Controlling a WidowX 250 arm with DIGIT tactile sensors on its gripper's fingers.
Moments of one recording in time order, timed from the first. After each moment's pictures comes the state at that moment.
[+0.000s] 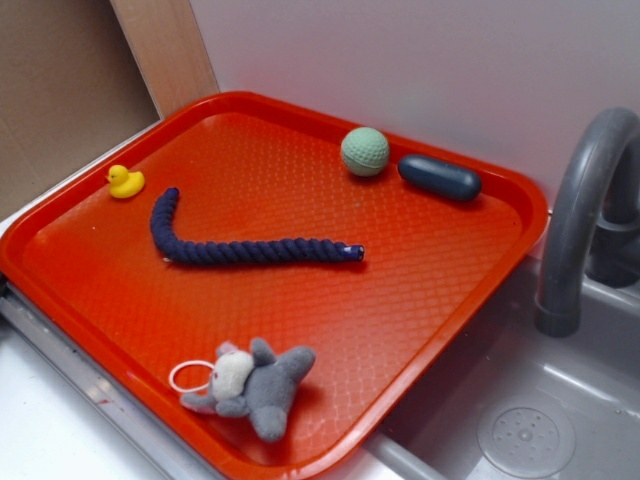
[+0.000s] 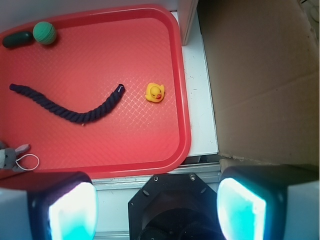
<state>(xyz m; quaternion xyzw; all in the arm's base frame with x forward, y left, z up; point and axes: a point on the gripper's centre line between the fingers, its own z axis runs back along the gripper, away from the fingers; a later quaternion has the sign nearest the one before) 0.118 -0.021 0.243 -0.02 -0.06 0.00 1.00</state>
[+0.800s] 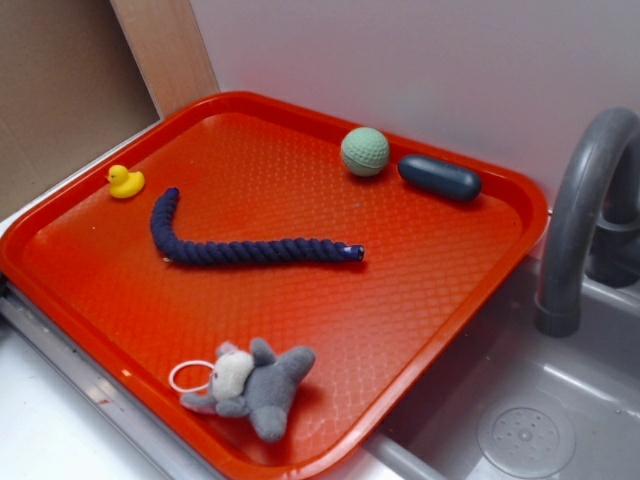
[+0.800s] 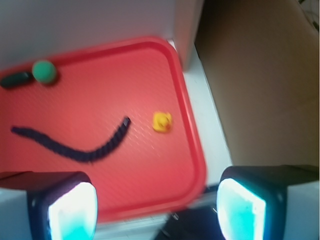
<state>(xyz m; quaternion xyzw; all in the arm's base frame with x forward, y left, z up) 0.147 -0.051 0.231 -0.04 -0.15 0.05 0.99</state>
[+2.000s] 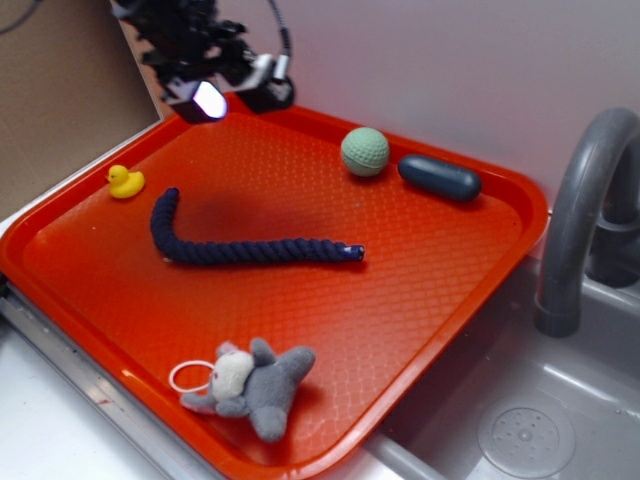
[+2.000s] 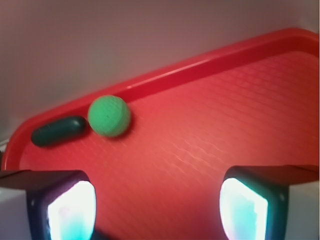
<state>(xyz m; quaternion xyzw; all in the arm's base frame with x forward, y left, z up) 0.270 -0.187 0.107 -0.14 -0.18 0.09 0.97</state>
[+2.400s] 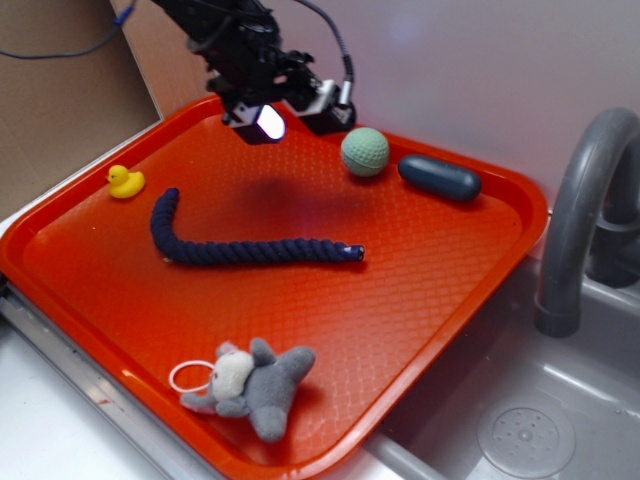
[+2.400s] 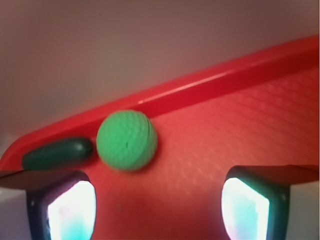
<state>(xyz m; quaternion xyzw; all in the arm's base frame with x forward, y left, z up) 0.300 -0.207 0.079 -0.15 -0.19 0.09 0.97</state>
